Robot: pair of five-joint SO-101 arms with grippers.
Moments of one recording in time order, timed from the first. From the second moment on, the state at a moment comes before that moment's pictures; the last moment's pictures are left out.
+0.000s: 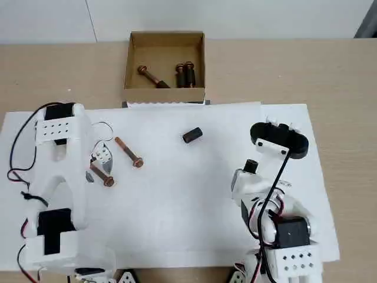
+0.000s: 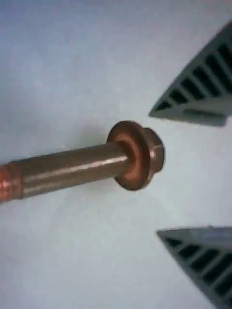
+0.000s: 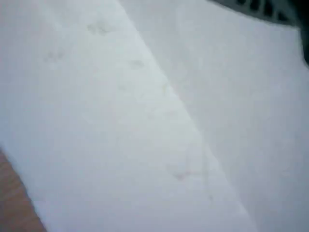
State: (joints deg) left arm -13.1 3.8 13.1 95.1 33.6; right arm -10.5 -73.5 61.7 69.9 -21.6
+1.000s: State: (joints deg) left arm -12.1 16.6 10.9 88.2 33.5; right arm -10.3 -73.5 61.7 69.9 -21.6
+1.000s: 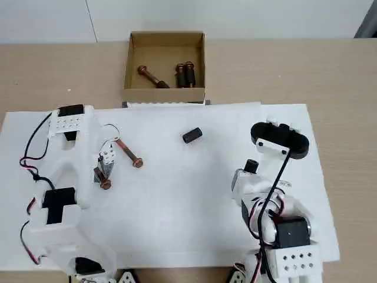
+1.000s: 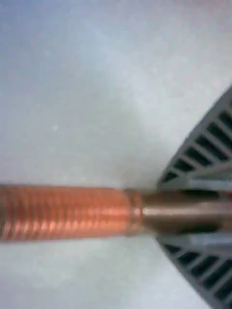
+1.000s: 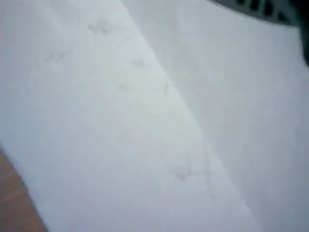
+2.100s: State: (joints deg) left arm -12.0 8.6 7.4 88.1 87.3; right arm -10.3 -73.5 61.7 69.9 -21.6
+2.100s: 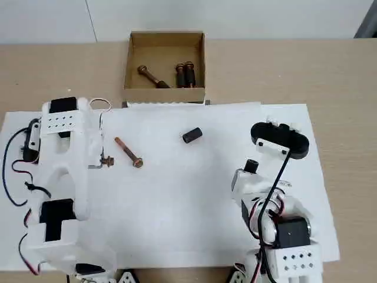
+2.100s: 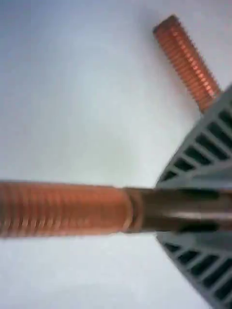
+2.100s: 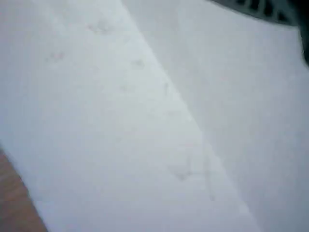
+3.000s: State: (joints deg) left arm -12.0 8.6 -4.3 98.2 42.4; right arm -10.3 -73.5 61.7 69.9 -21.6
